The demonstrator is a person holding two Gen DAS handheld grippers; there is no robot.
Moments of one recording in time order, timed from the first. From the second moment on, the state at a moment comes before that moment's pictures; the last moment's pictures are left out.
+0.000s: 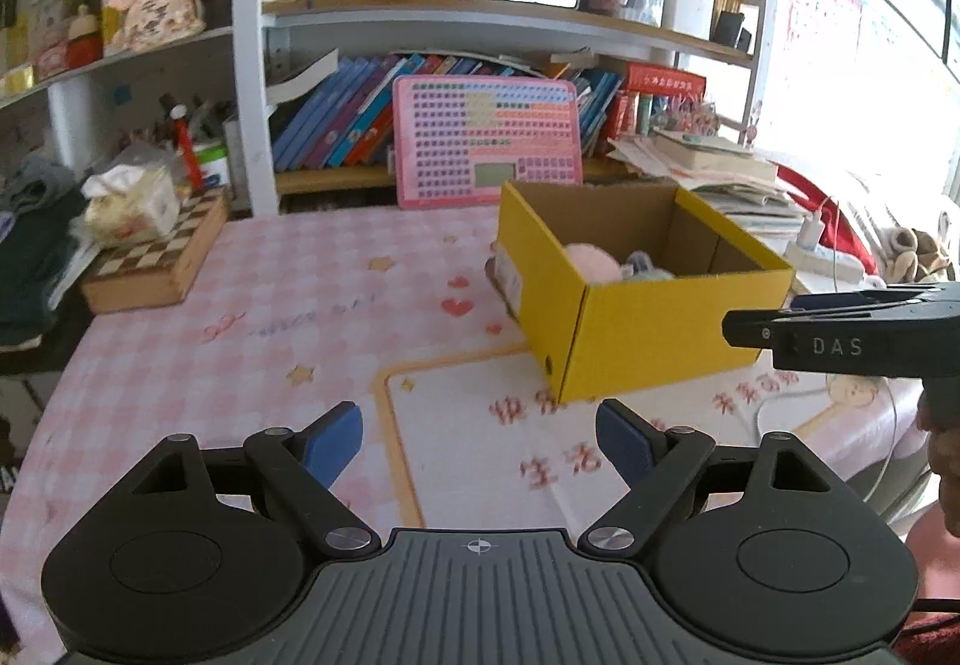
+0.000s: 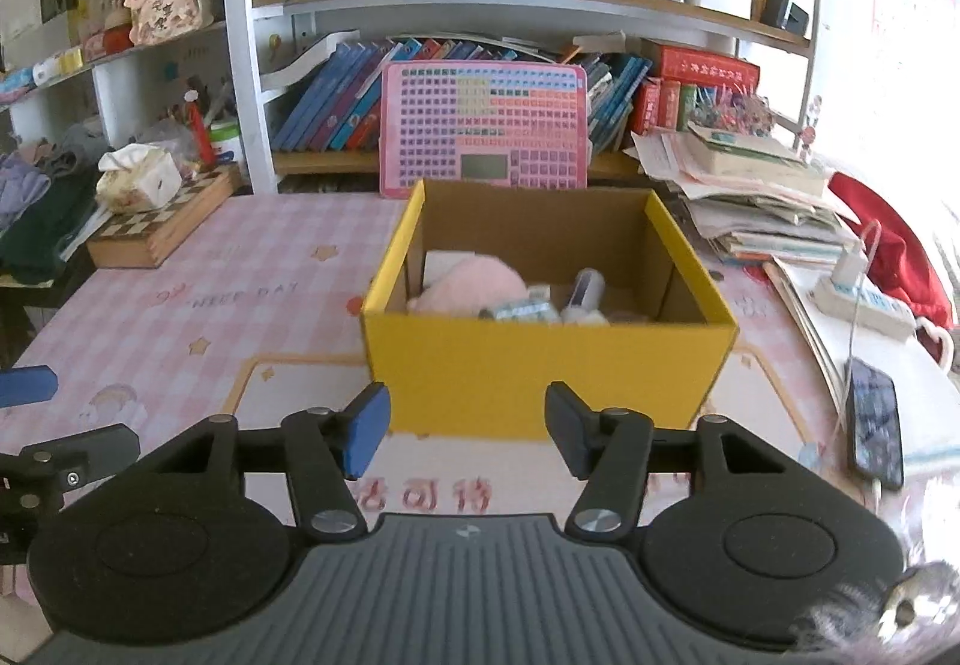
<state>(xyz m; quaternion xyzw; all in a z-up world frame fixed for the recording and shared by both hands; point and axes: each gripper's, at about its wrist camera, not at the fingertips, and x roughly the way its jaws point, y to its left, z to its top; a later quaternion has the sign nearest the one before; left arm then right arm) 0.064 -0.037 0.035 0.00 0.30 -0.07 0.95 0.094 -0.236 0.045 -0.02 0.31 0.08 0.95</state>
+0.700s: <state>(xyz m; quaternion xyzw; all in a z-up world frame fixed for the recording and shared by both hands) 0.006 -0.016 0.014 0.00 0.35 -0.04 0.94 0.013 -0.203 0.017 -0.04 0.34 0.07 0.94</state>
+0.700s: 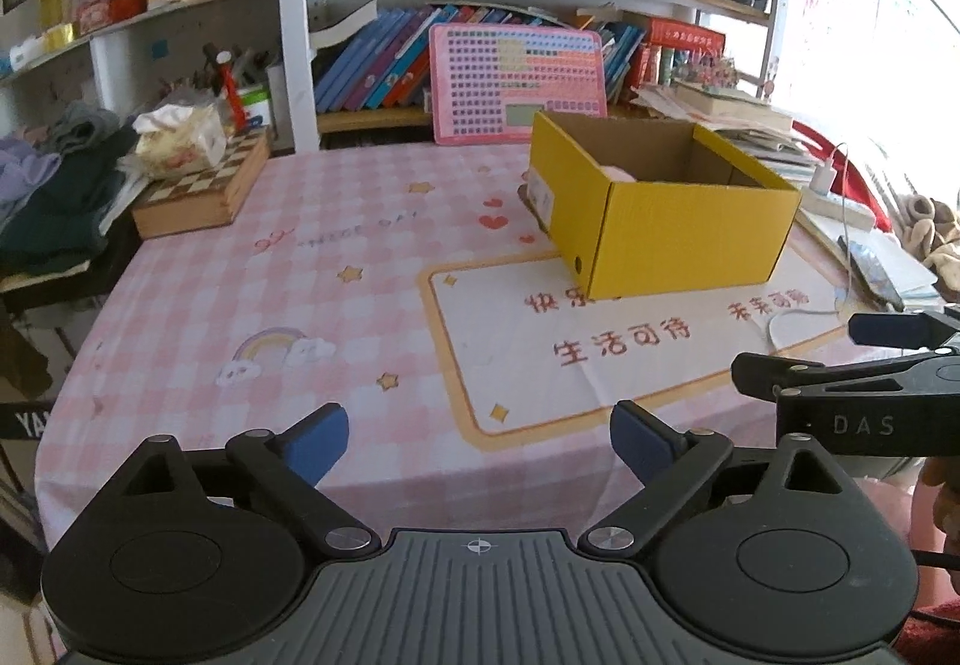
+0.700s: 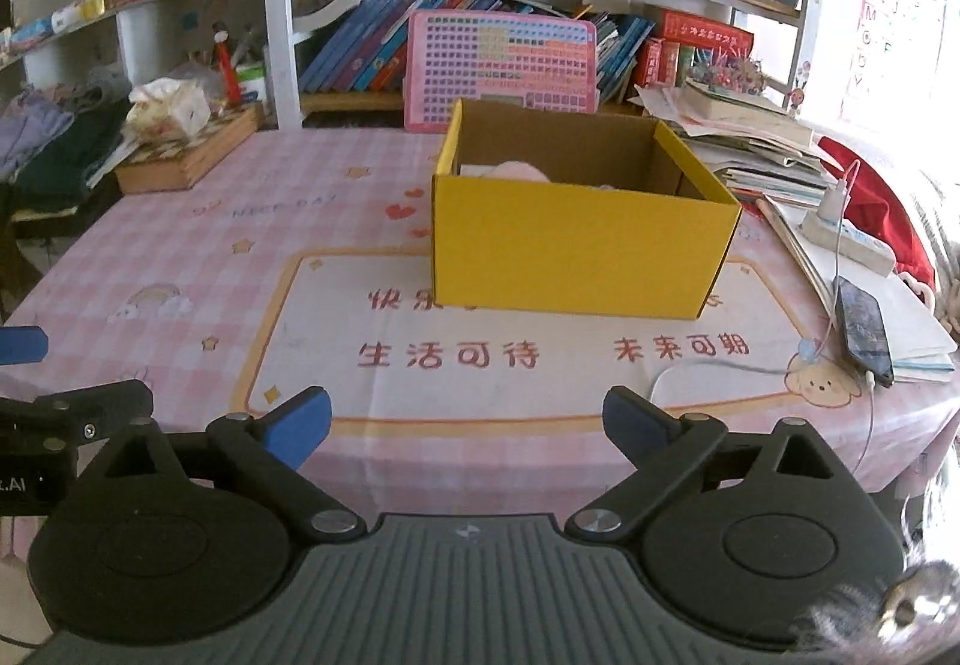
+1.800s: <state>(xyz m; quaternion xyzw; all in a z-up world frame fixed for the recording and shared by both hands) -0.002 -0.019 0.006 0.00 0.38 -0.05 0.92 -0.001 -0.198 0.016 -0.05 0.35 0.07 0.93</state>
